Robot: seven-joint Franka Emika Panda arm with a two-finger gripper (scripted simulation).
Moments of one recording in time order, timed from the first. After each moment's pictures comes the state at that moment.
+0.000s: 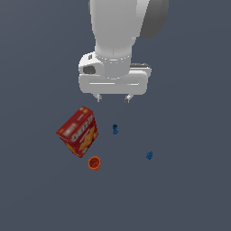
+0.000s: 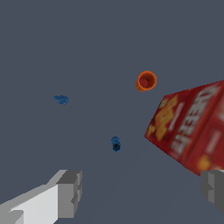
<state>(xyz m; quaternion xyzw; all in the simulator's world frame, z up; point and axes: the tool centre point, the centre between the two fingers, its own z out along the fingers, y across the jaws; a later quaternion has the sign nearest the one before) 0.005 -0.007 0.322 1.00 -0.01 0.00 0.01</state>
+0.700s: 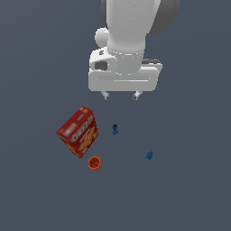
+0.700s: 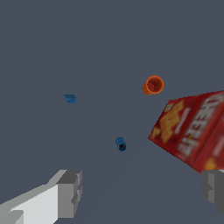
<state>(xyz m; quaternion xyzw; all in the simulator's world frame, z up) 0.005 0.019 0.332 1.00 0.02 0.00 0.02</state>
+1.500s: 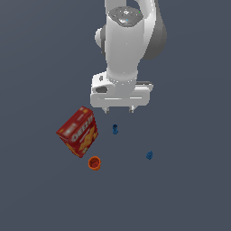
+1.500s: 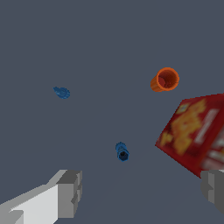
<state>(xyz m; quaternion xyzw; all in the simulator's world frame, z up) 0.005 0.014 0.263 1.00 0.04 0.00 0.01</state>
